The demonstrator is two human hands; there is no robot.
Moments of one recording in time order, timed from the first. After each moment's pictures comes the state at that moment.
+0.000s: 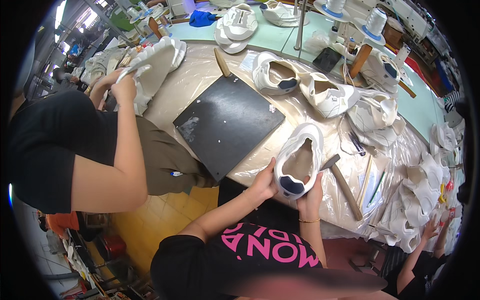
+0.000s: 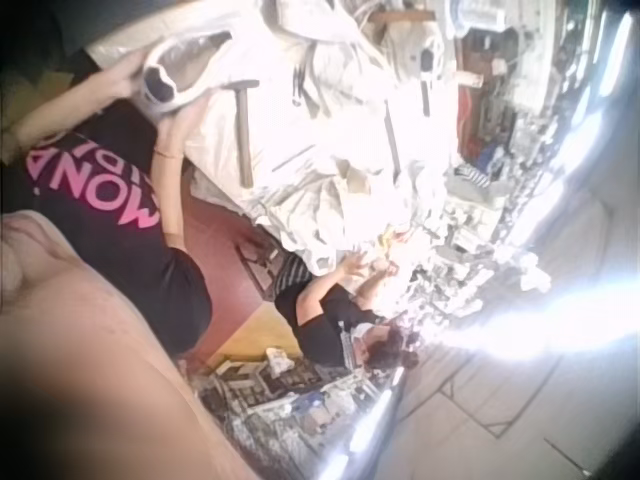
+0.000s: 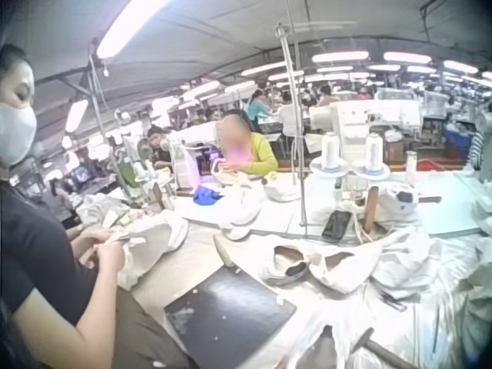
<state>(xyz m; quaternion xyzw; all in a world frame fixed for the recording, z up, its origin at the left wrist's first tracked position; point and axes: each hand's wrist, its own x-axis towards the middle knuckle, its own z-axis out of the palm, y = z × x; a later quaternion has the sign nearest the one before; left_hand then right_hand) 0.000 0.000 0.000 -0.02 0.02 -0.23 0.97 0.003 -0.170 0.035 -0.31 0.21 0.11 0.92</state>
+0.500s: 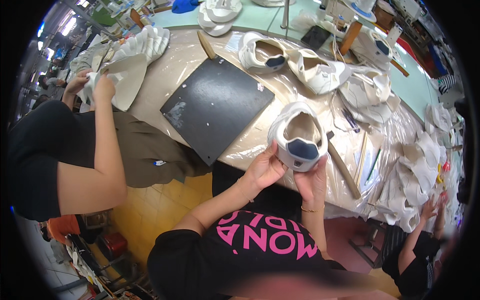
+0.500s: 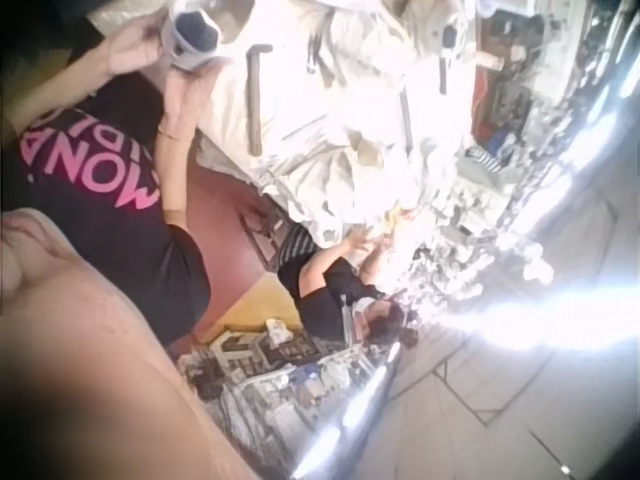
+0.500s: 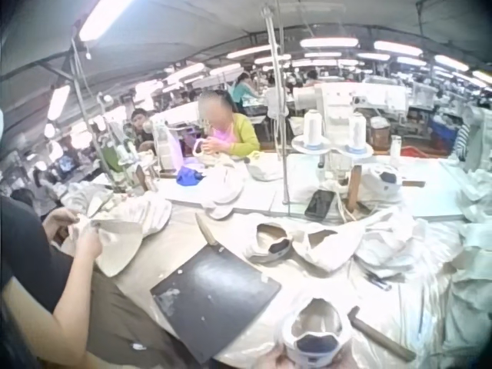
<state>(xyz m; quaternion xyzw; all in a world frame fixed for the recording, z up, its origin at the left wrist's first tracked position) -0.008 -0.022 0.079 0.03 0.12 -0.16 0.98 -0.005 -0.176 0.093 -0.19 0.13 0.15 0.96</state>
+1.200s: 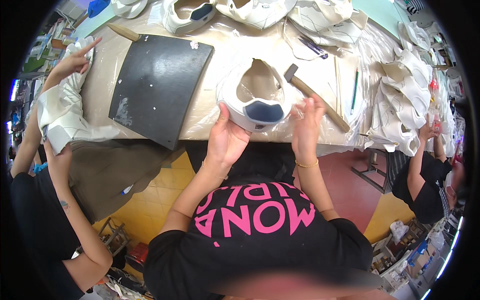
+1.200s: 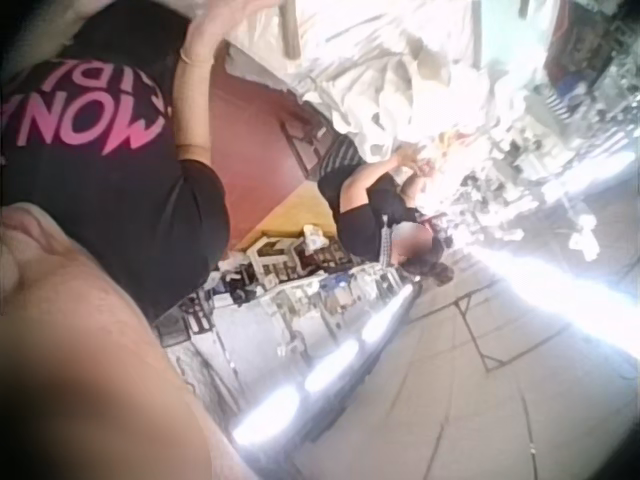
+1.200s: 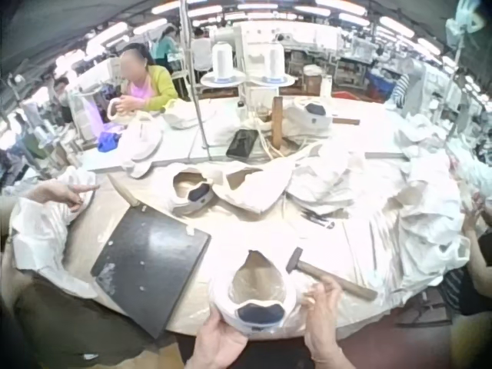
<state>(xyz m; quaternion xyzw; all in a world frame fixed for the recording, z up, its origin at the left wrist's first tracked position) -0.019 -0.027 0.099 0.16 0.16 -0.17 0.96 -0.007 -0.204 0.088 -0.50 0.22 -0.10 0.83</state>
